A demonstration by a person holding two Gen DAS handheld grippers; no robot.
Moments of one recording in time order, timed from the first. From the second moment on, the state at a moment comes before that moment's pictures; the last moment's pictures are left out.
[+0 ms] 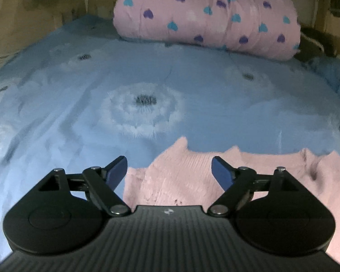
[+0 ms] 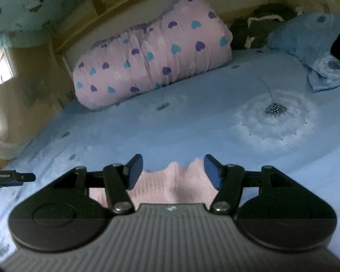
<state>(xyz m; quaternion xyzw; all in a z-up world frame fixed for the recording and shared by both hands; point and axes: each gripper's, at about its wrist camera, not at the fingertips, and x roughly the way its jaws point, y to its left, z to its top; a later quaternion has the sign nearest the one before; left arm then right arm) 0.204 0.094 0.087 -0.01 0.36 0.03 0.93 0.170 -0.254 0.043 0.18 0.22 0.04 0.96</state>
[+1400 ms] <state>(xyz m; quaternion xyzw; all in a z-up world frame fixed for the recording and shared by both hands) 0.252 0.118 0.047 -0.08 0.38 0.06 0.92 0.218 -0.237 0.009 0.05 0.29 -0.01 0.96</state>
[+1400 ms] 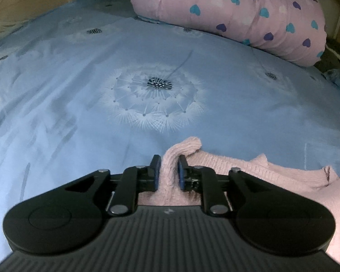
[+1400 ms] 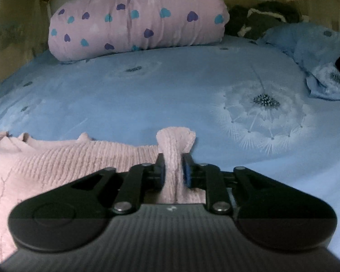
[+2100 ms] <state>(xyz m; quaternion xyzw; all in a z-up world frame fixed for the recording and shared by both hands) 0.198 0.083 0.070 -0.06 0.40 -0.01 0.92 0.251 -0.117 0.072 -0.01 0.32 0.19 0.93</state>
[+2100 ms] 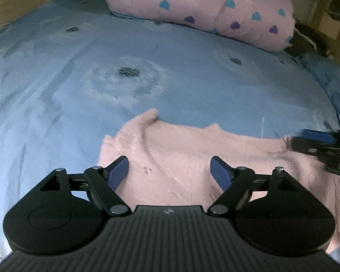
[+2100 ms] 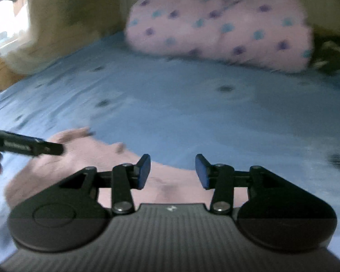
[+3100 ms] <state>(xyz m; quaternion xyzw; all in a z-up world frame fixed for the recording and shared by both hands) 0.204 0.092 0.059 -0.09 0.40 0.01 0.91 0.257 -0.034 0.038 -0.23 0.37 0.26 0.86</state>
